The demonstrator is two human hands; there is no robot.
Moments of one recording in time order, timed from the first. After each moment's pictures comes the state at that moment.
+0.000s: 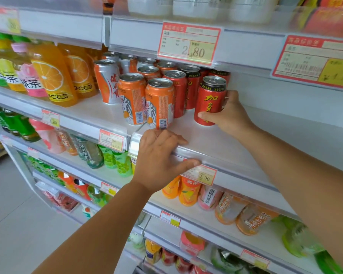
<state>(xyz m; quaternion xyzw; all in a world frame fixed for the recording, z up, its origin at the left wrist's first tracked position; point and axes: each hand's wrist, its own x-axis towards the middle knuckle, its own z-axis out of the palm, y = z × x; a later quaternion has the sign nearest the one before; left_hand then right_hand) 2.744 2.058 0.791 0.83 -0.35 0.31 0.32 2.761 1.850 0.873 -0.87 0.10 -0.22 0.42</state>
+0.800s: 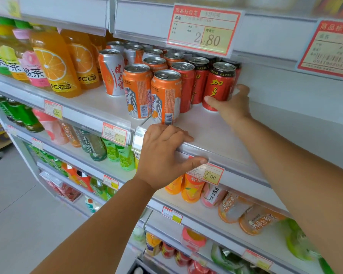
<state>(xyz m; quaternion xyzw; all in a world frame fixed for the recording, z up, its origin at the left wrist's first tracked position) 2.740 2.060 0.795 0.83 -0.35 0.29 0.31 2.804 1.846 0.857 -0.82 0.20 -0.26 0.46</state>
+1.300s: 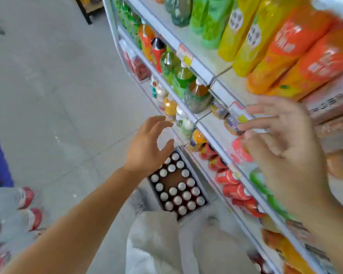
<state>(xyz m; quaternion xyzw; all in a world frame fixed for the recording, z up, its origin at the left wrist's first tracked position) 2.532 2.194 0.580 0.93 0.02 0.07 0.37 2.559 1.951 0.701 -0.81 -0.14 0.02 0.57</state>
